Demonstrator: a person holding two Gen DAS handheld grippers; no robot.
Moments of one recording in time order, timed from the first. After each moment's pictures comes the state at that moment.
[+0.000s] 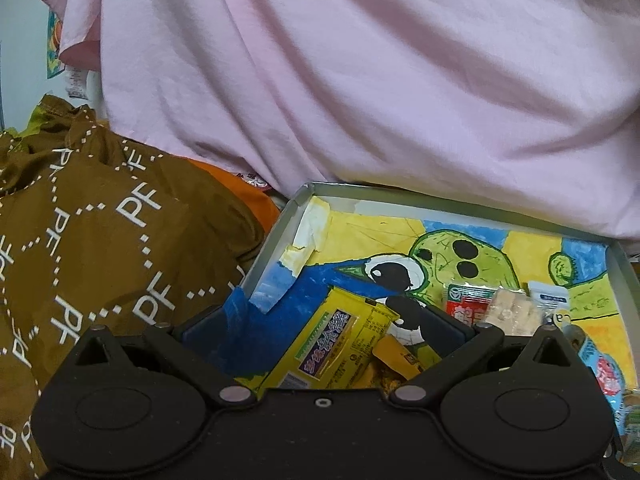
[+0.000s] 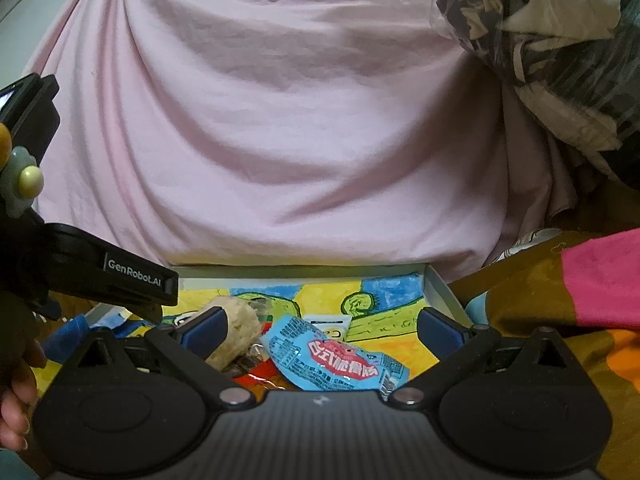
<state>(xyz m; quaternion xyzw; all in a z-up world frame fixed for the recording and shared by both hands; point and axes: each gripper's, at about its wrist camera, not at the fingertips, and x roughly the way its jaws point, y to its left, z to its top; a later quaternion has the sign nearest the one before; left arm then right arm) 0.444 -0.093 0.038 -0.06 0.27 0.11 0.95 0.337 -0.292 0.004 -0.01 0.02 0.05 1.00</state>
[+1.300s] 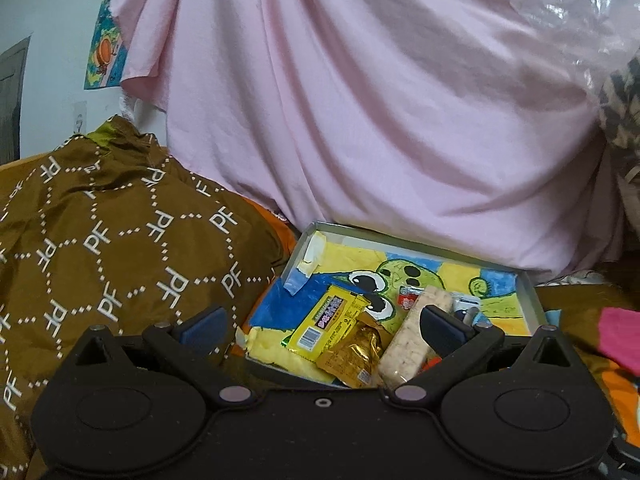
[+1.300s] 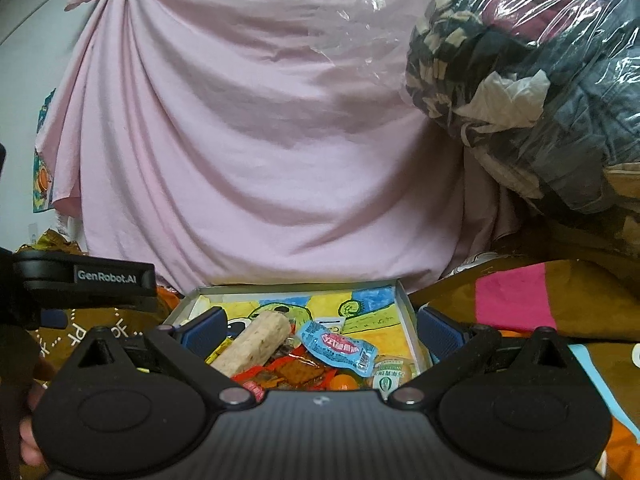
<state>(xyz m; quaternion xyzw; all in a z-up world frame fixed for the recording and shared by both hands) 0.284 -0.066 0.082 -0.12 0.19 0.06 0.97 0.196 -0.298 0.053 0.01 0.03 0.04 1.00</state>
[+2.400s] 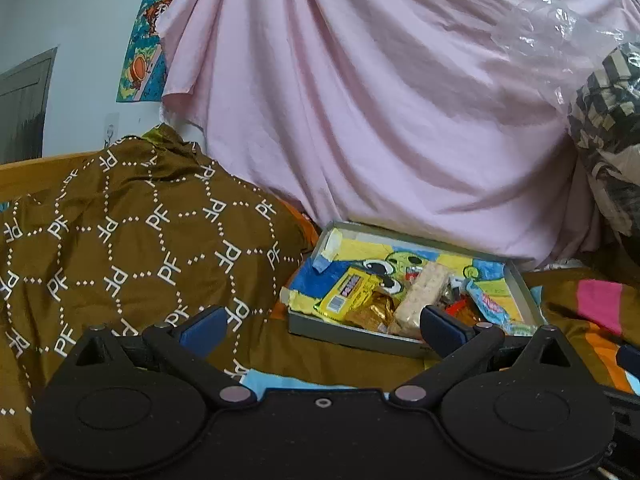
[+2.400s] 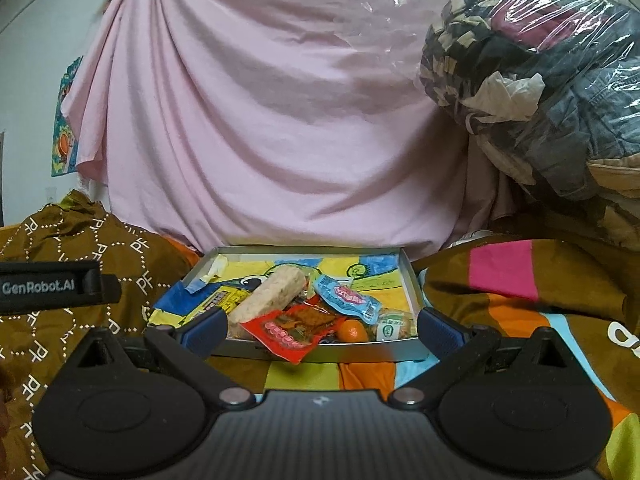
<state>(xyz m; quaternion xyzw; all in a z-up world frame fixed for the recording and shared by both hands) 0.184 -0.058 0.058 -0.11 0.15 0.06 0.98 0.153 -0.285 0.038 -0.02 0.06 0.04 1.00</state>
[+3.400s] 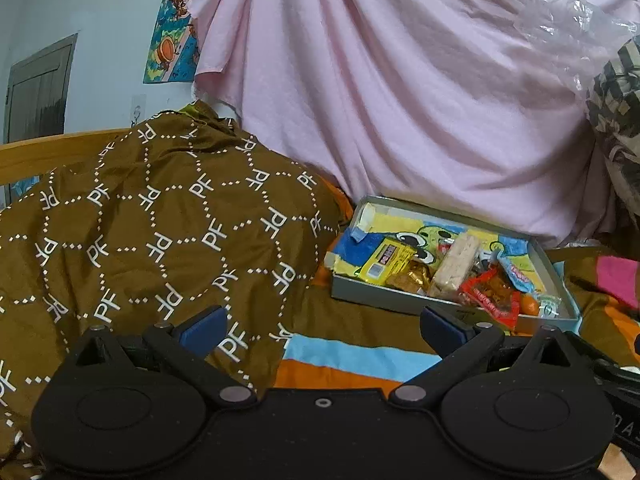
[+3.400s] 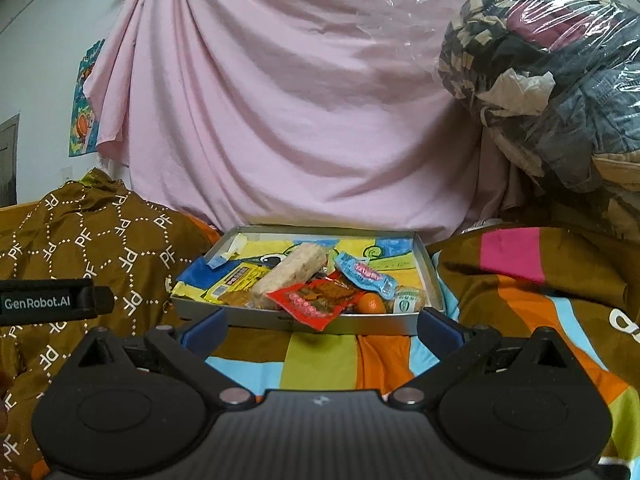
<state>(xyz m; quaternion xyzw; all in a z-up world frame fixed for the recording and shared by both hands) 0.154 -0.030 0.033 -0.11 0.17 0.09 0.98 0.127 -0.271 0.024 -0.04 0.08 0.06 0.99</state>
